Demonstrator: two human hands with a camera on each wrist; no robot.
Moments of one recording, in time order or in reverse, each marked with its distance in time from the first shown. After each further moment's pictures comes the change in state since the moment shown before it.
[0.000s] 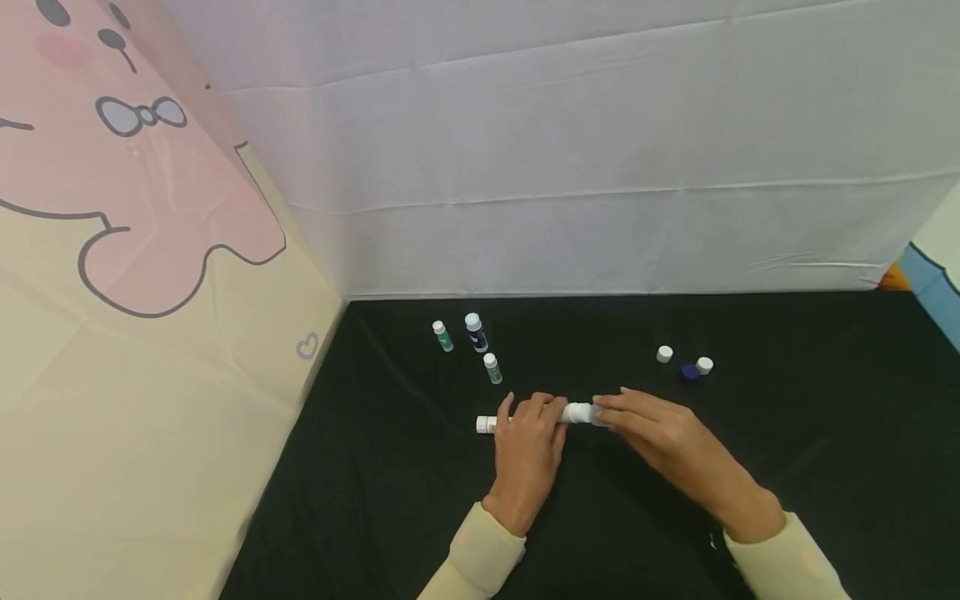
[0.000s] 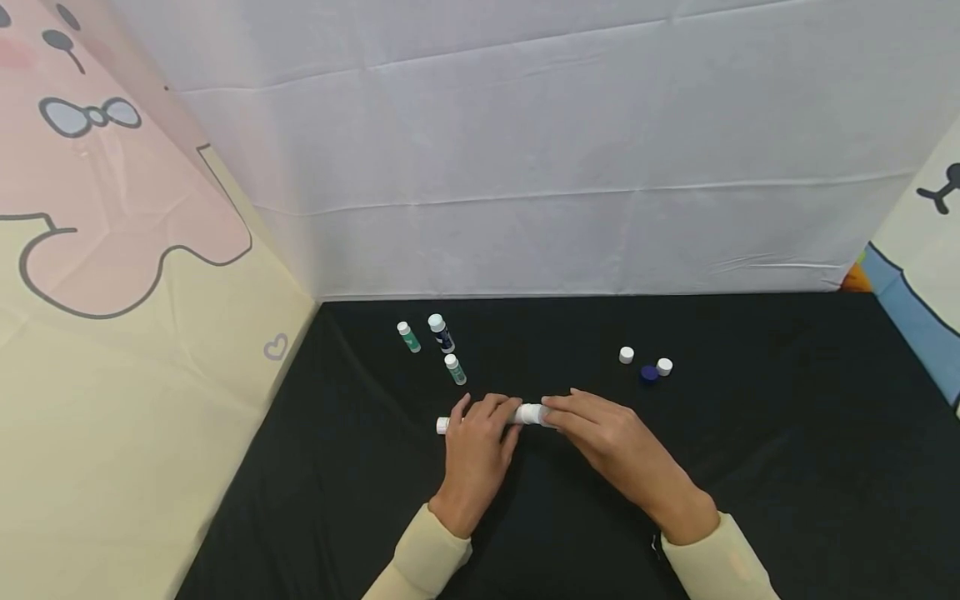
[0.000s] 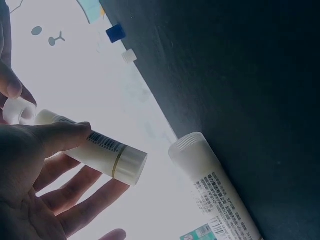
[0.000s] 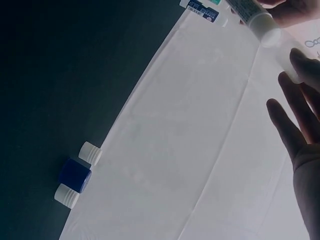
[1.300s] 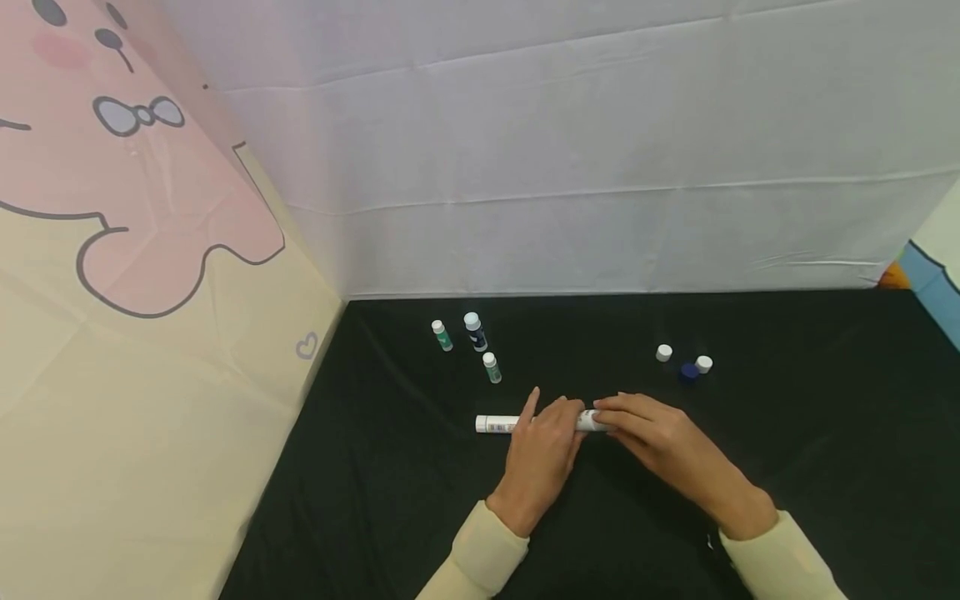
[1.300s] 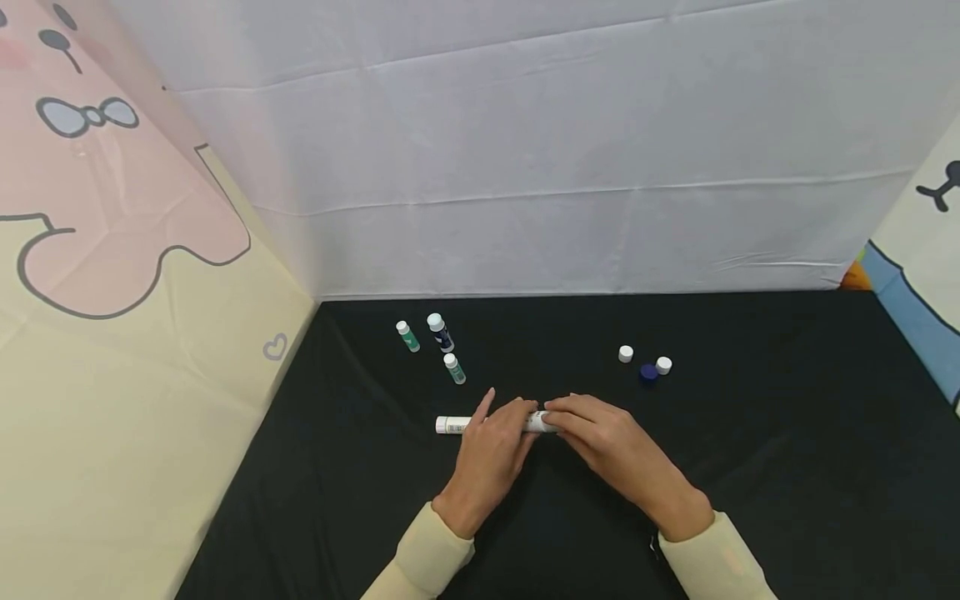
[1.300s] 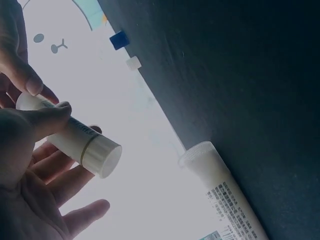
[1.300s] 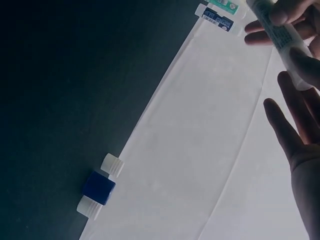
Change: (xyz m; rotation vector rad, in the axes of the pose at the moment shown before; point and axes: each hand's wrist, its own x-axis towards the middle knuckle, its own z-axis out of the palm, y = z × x) left_hand 0.001 0.004 0.001 0.003 -0.063 0.217; right_hand -0.012 0.006 0.010 0.012 -0.016 0.018
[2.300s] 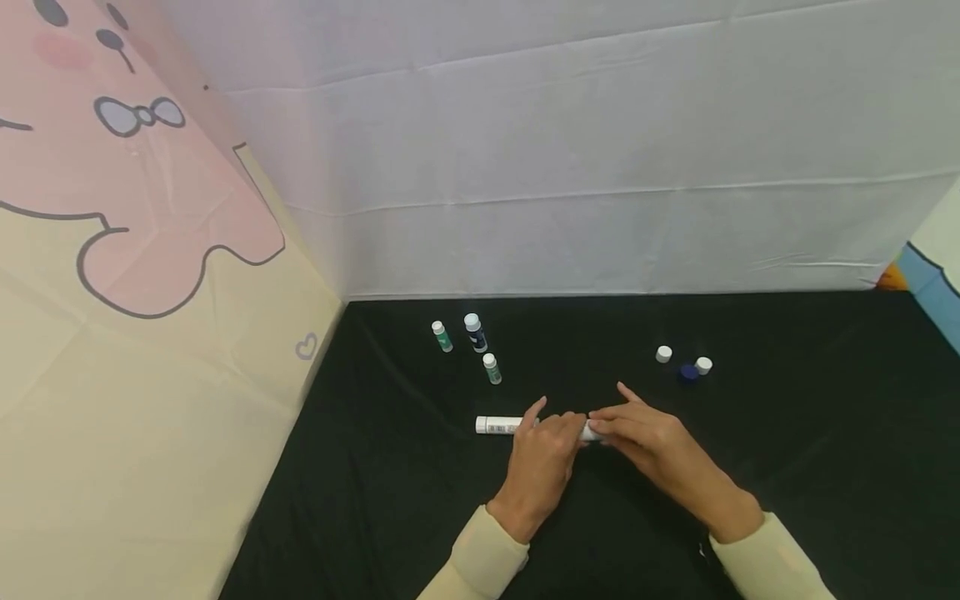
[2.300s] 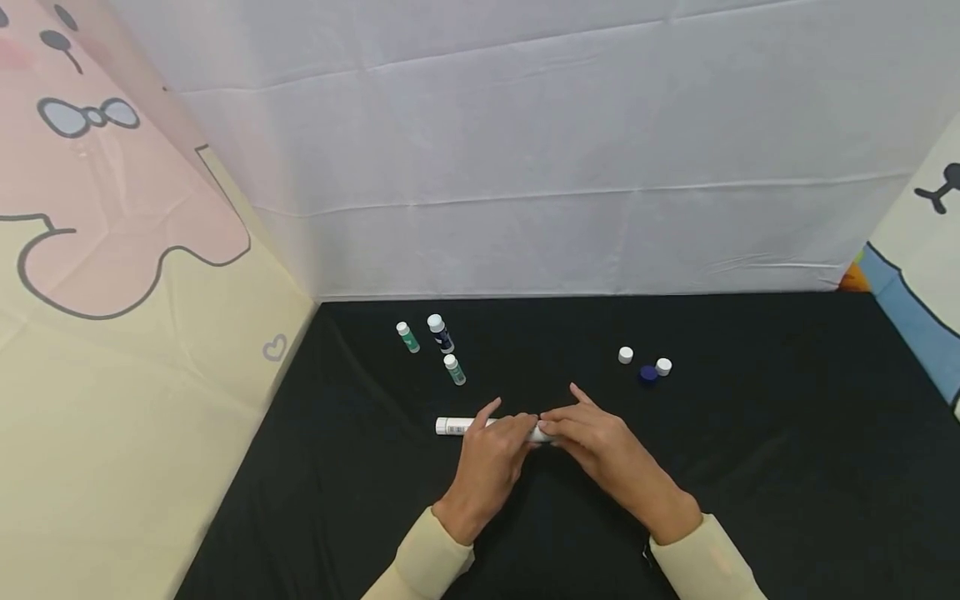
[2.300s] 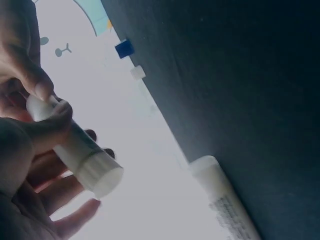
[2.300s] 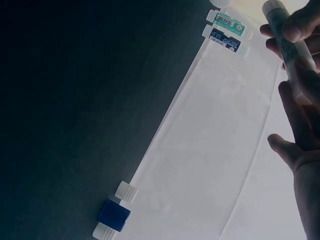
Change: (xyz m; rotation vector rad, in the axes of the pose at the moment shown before) left_hand -0.006 0.000 -0.002 -0.095 0.045 0.058; right_hand -0.004 -0.003 0.012 0.182 0.040 0.072
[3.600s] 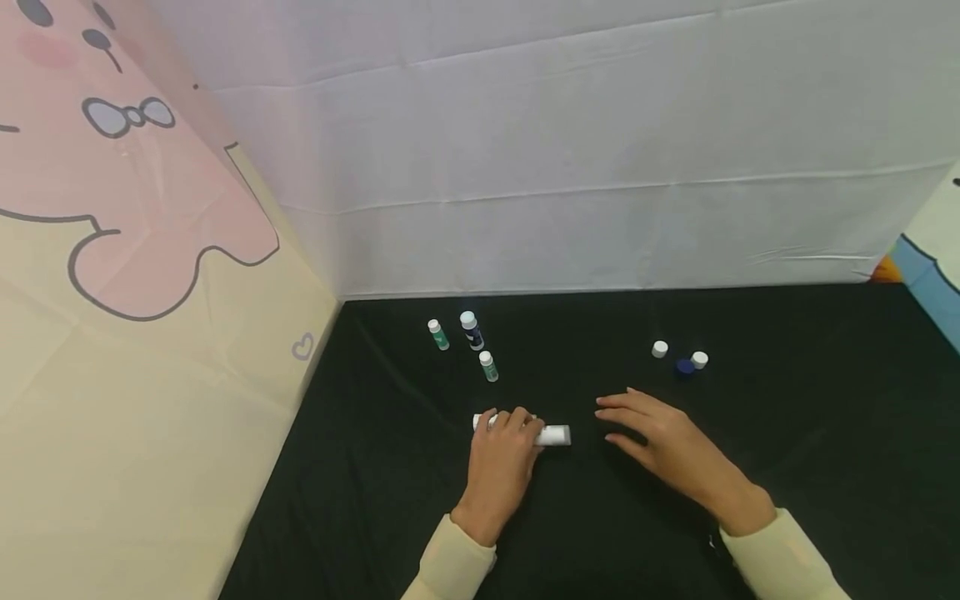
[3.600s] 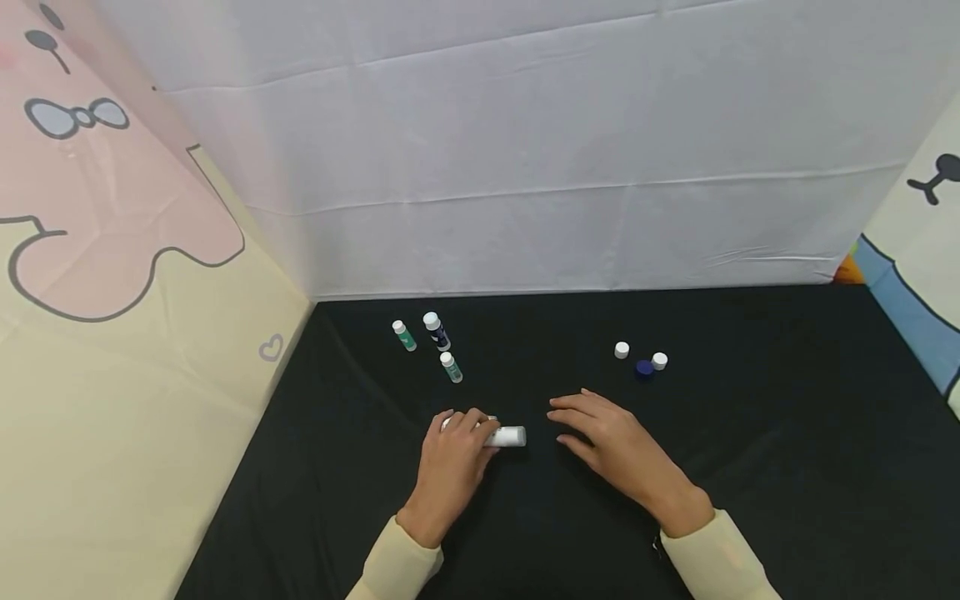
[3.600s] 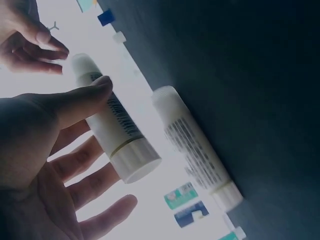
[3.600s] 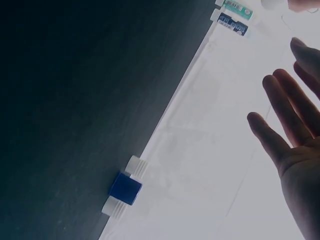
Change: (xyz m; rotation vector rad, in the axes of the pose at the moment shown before) left_hand -0.024 -0.026 -0.013 0.203 -0.157 -0.157; right_hand -0.009 0.005 -0.011 -0.191 -0.133 0.087
